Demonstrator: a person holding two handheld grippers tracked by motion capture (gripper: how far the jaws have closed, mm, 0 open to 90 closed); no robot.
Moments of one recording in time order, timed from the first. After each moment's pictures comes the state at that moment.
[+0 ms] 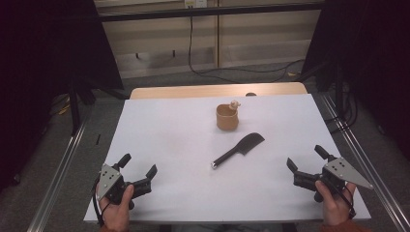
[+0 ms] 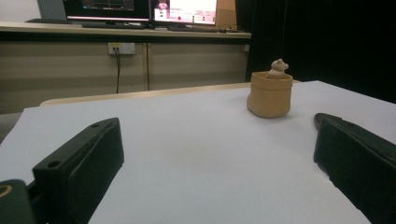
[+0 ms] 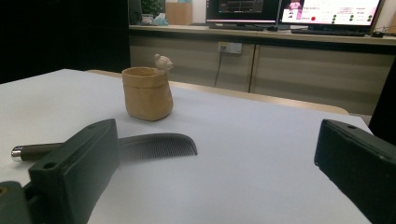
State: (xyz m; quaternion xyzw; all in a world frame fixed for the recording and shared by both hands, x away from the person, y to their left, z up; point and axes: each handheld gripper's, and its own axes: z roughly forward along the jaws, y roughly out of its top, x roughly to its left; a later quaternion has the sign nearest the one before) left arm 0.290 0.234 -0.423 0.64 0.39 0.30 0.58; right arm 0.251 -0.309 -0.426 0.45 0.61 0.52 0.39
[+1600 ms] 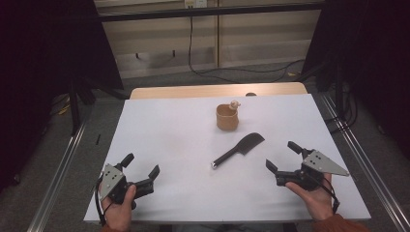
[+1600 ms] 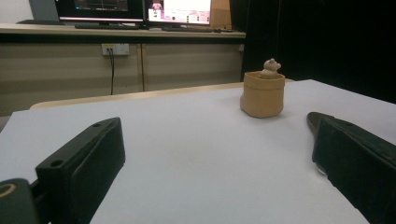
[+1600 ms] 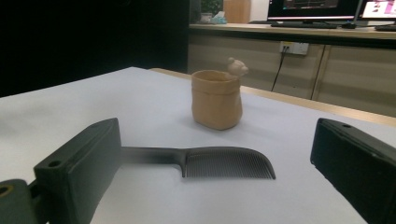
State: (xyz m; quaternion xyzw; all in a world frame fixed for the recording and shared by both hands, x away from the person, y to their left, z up) left arm 0.289 0.228 -0.422 0.65 0.38 0.30 0.59; right arm 0.277 -0.271 -0.425 0.38 0.66 0.57 0.31
